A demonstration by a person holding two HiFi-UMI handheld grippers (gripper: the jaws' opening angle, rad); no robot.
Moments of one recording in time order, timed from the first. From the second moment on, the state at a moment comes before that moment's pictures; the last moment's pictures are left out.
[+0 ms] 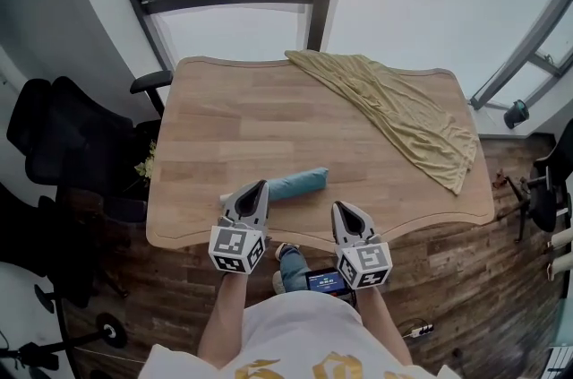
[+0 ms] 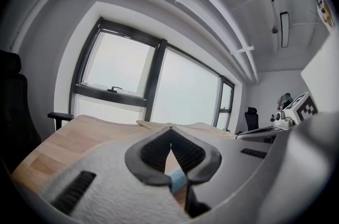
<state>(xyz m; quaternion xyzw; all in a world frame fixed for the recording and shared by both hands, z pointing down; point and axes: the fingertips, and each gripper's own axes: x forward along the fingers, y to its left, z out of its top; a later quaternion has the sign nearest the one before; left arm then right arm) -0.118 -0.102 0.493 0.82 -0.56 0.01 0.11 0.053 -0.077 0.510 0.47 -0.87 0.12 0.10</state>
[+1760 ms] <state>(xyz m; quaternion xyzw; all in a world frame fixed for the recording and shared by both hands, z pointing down) -0.045 -0.154 0.692 0.87 -0.20 0.39 0.22 0.077 -0.173 0.617 0.47 -0.83 0.22 0.18</state>
